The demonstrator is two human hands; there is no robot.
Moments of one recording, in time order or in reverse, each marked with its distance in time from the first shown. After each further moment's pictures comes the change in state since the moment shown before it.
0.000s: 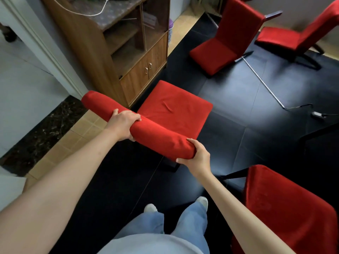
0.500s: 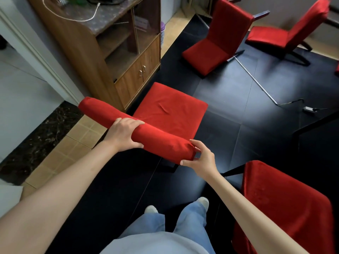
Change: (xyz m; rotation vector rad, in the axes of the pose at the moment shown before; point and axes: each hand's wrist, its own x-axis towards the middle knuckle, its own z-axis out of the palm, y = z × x) left_hand -0.025 0.018 0.011 -0.092 0.212 0.127; right_hand -0.011 0.007 -0.028 0.042 -0.079 0.042
